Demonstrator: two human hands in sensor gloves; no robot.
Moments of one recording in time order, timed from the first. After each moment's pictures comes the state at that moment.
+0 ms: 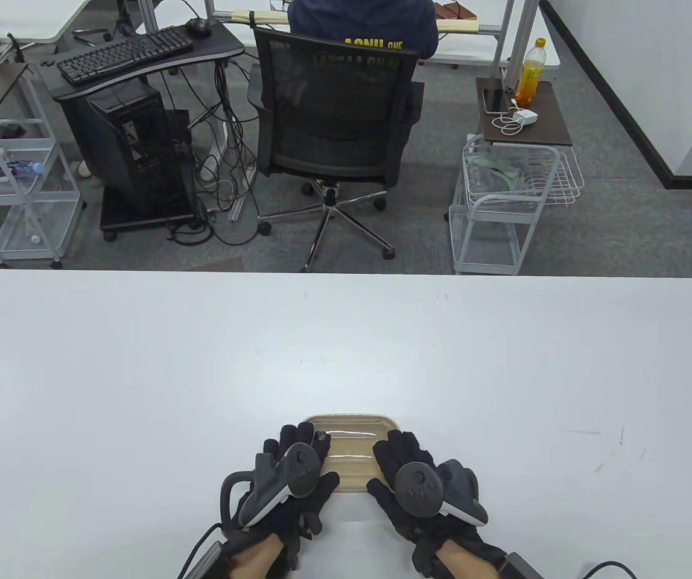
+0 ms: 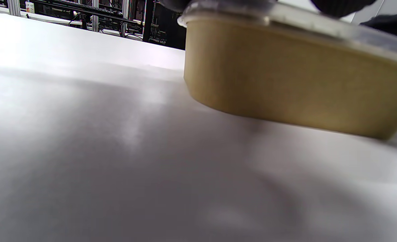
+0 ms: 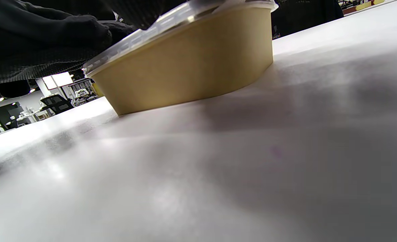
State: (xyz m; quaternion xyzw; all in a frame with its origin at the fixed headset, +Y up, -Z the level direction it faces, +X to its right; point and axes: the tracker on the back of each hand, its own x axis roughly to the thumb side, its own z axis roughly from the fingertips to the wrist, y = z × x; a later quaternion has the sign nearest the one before) left_hand -0.118 -0.758 -0.316 -0.09 -0.04 0.09 0.99; right_hand 0.099 -0.759 -0.306 0.23 0.05 0.96 0.17
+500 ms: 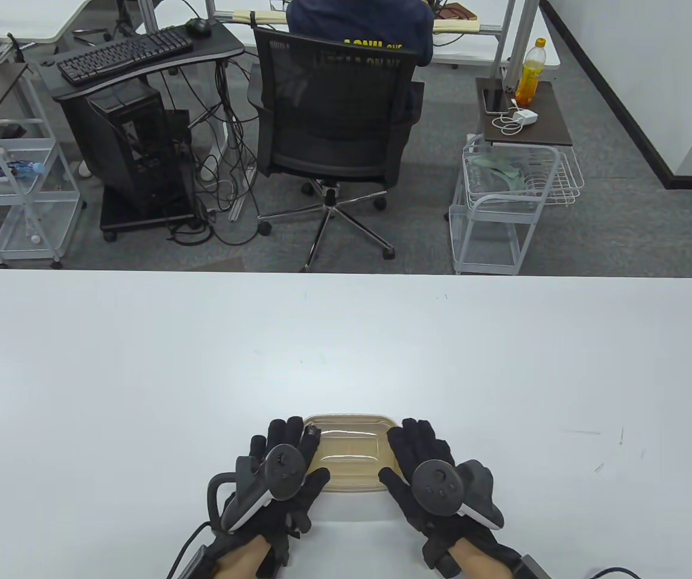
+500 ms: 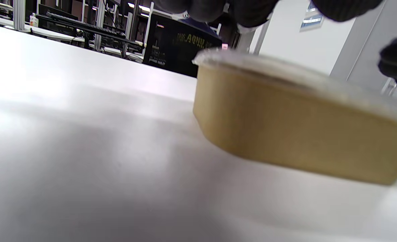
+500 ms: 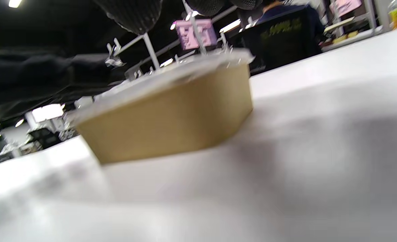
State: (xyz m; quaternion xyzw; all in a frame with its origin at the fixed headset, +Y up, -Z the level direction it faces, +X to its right) left_hand -0.148 -0.741 -0.308 -0.03 -0.04 0.13 0.99; right_hand 0.131 -0.735 -0.304 0.18 -0.03 0.96 0.20
